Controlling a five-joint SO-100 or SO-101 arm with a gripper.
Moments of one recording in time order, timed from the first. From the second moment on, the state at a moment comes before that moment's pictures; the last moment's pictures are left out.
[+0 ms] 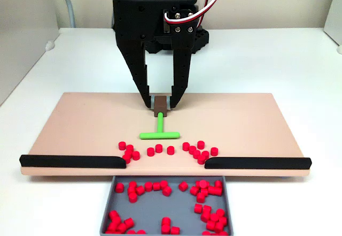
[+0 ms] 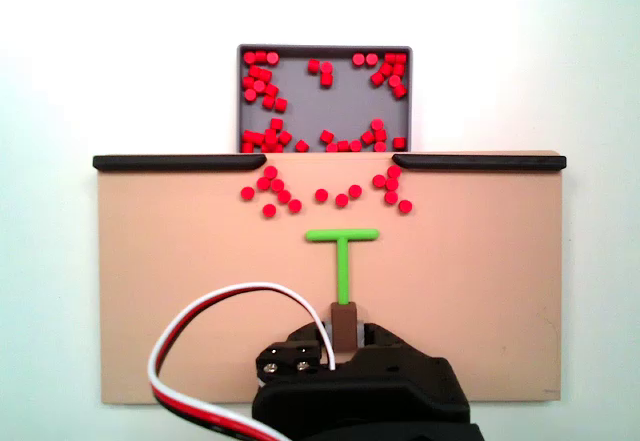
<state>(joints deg) 4.4 94.1 115.0 60.6 -92.3</state>
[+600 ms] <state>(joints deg) 4.4 86.3 106.2 60.5 -91.6</state>
